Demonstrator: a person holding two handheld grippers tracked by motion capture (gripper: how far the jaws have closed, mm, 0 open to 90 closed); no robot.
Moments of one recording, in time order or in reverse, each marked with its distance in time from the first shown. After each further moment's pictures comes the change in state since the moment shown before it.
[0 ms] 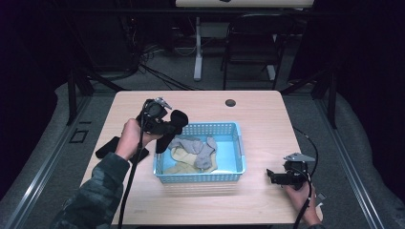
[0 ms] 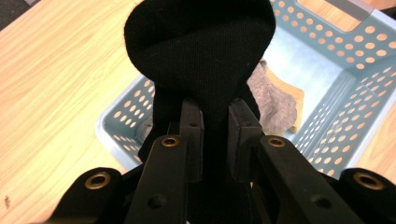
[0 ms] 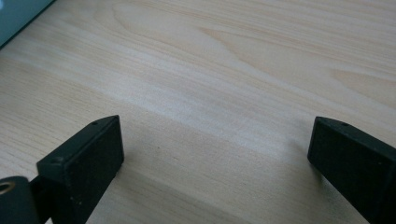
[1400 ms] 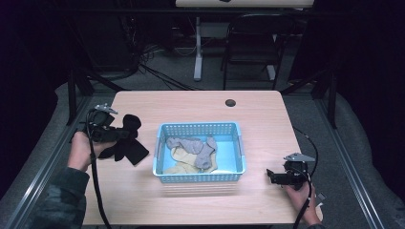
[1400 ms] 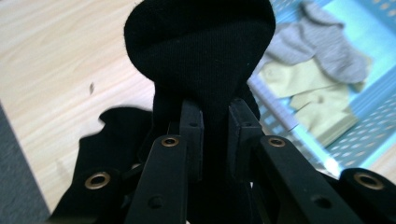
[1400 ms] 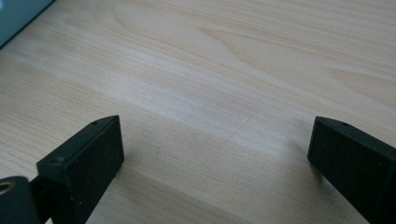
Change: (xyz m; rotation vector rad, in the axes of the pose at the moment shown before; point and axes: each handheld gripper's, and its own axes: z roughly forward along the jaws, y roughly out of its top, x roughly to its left) left arm 0.067 -0.109 -0.053 -0.028 0.099 -0.230; right arm 0.000 0.000 0.000 0.002 -0.001 0.002
